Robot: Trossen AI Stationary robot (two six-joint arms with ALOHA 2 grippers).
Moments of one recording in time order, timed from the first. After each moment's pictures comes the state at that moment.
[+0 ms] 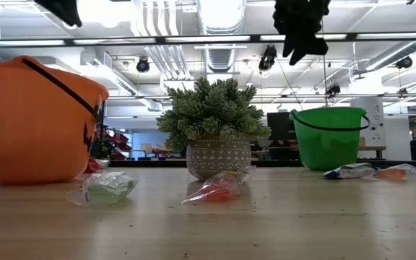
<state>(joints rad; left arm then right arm) 0.05 0.98 1.41 -1.57 -0.97 -0.77 -0.62 1.45 1.61 -1.26 -0.24 0.19</state>
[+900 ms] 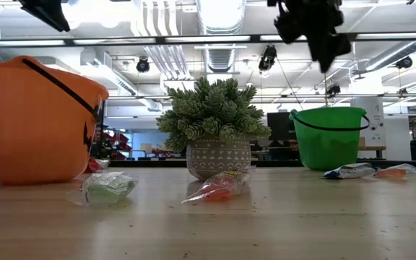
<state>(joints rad) 0.05 0.82 1.29 -1.50 -0.91 -0.64 -0.23 1.49 1.45 -1.38 -0.23 0.51</state>
